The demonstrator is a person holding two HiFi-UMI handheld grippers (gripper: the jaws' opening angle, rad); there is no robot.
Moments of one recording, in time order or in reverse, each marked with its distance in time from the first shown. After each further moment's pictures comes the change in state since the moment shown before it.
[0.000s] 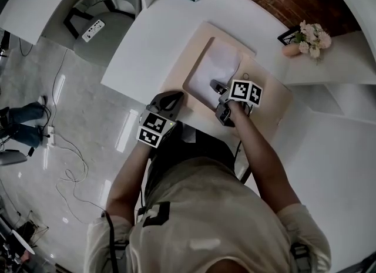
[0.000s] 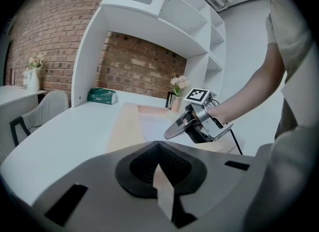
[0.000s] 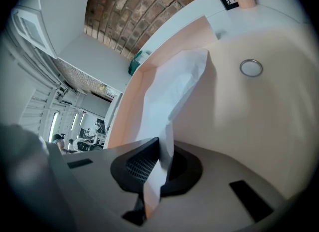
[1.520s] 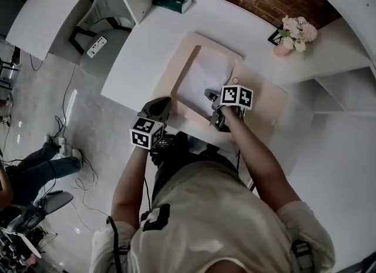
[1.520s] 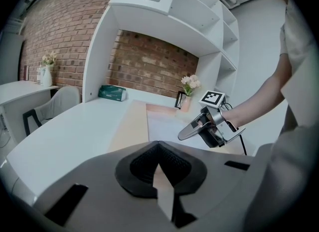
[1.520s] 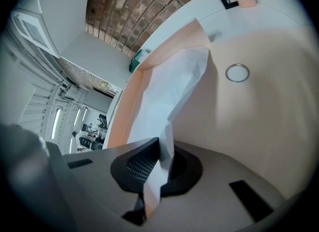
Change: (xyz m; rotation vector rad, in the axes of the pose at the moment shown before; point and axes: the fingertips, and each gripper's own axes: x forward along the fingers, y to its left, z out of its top) left arm 0.002 0.012 -0.002 -0.087 0.024 0.113; right arm -0.013 -0.015 -0.003 -0.033 0.043 0.015
